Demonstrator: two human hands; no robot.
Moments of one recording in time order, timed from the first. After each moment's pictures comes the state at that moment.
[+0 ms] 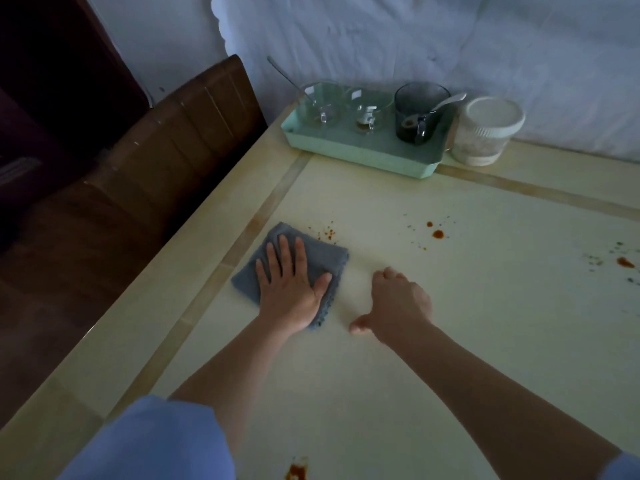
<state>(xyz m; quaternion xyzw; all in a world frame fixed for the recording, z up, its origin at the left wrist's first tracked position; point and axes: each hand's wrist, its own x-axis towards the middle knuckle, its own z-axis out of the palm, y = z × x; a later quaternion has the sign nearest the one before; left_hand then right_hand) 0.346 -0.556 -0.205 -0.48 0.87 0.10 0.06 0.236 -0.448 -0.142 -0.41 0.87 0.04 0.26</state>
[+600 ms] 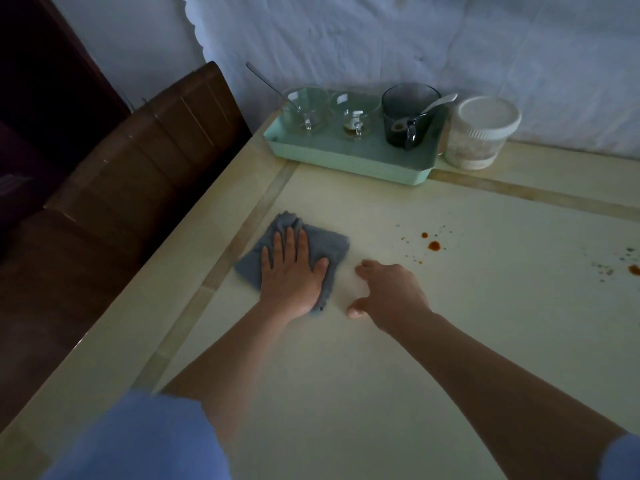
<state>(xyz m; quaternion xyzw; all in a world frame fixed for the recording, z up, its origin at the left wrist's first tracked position) 0.298 -0.594 -0.207 -0.45 0.89 0.09 0.06 0.199 -0.472 -0.137 -0.44 0.85 -0.06 0.27</state>
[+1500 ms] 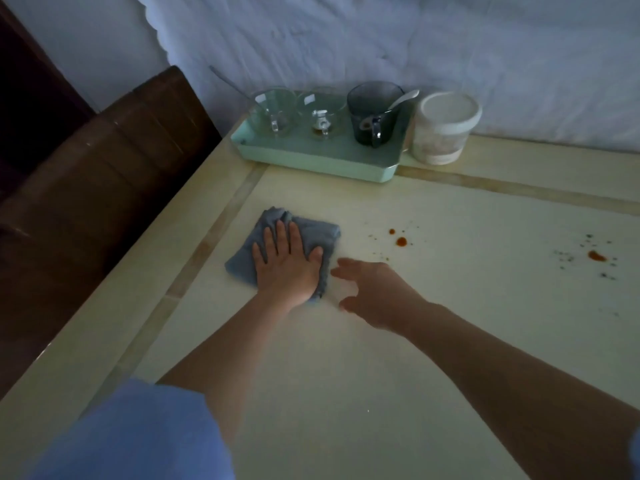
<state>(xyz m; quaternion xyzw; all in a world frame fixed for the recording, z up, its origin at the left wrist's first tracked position) 0.248 -0.579 -0.208 -0.48 0.87 0.12 0.08 0.167 -0.446 -0.146 -0.50 0.81 -0.11 0.29</state>
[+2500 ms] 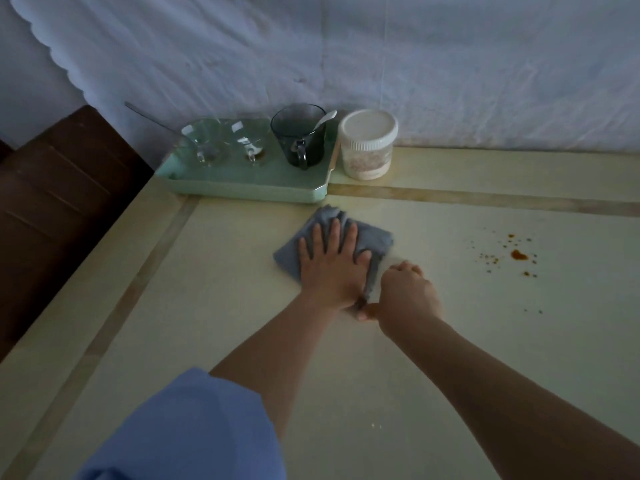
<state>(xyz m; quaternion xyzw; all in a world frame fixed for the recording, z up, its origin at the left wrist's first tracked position) 0.117 -0.500 -0.208 -0.31 0.94 0.12 0.06 0.094 -0.392 -0.146 -0.31 0.92 -0.01 0.23</state>
